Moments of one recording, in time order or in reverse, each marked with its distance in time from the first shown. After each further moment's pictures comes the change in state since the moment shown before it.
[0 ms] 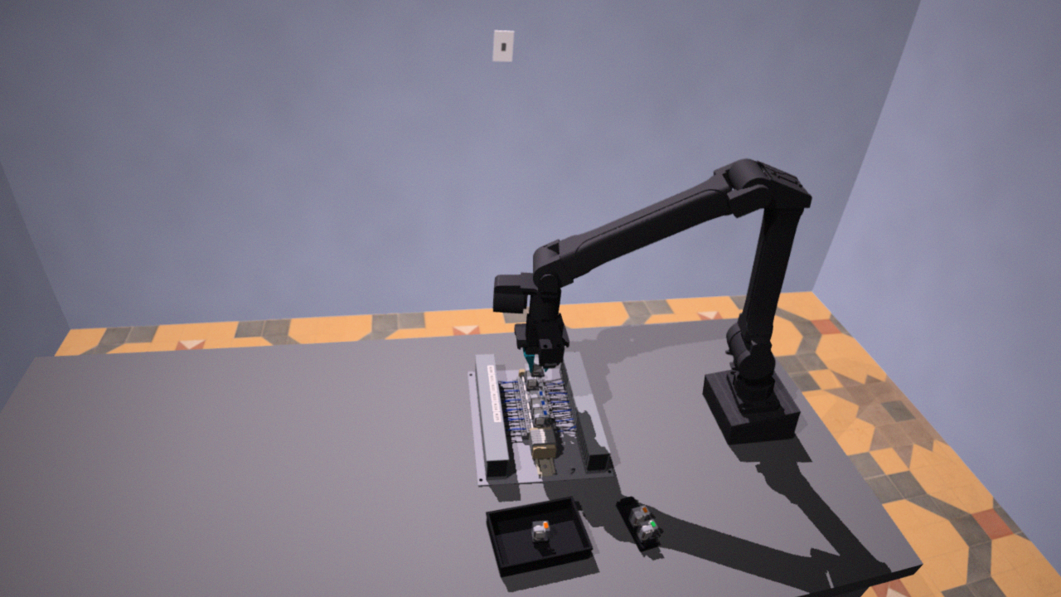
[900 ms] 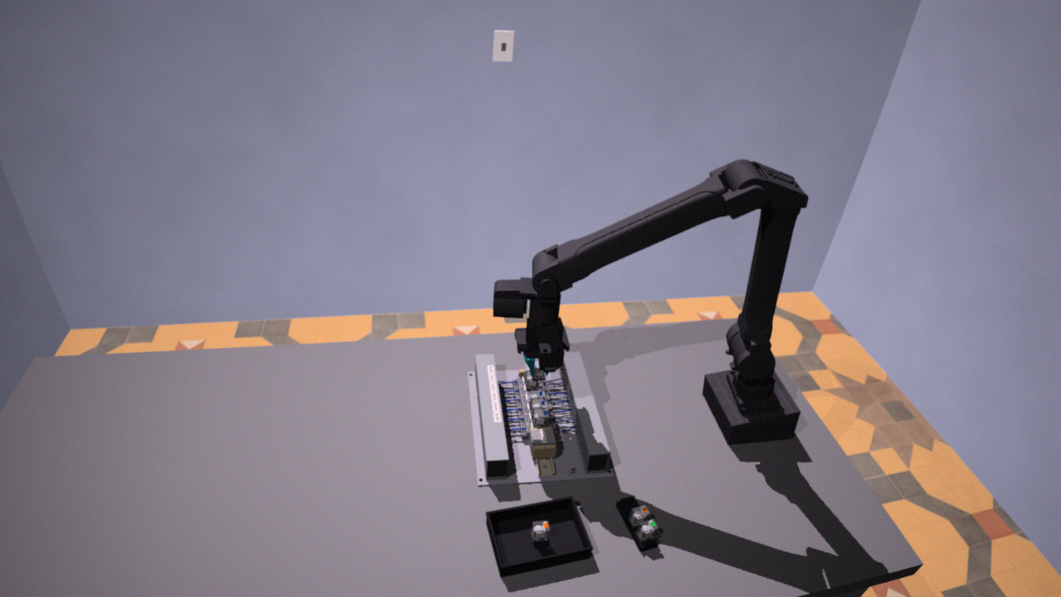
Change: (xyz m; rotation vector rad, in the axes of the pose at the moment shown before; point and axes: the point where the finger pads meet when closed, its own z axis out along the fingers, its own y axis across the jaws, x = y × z) arm 0.001 0.003 0.012 -0.013 -0.001 0.002
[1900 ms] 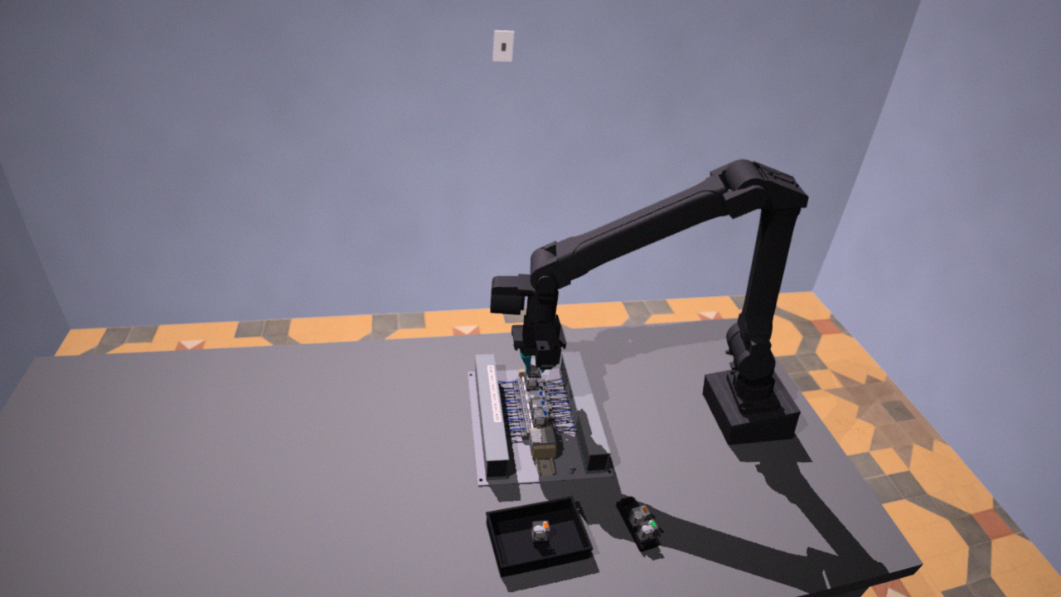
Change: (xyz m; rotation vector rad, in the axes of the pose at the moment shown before) arm 0.001 -0.009 -0.007 0.021 0.003 -0.001
